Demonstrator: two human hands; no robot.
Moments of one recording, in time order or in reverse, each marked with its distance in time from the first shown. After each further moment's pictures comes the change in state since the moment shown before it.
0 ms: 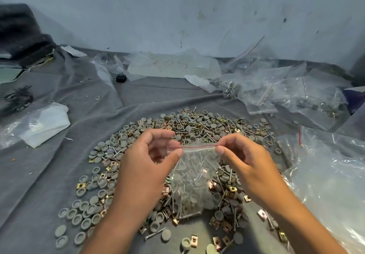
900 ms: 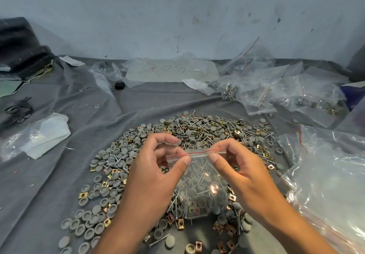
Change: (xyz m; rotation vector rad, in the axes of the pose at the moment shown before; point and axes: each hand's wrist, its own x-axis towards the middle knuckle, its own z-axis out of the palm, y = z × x) left_hand -0.002 0.002 0.003 -0.033 -0.140 0.024; right_hand -0.011 -0.012 0.013 0.083 -0.027 -0.091
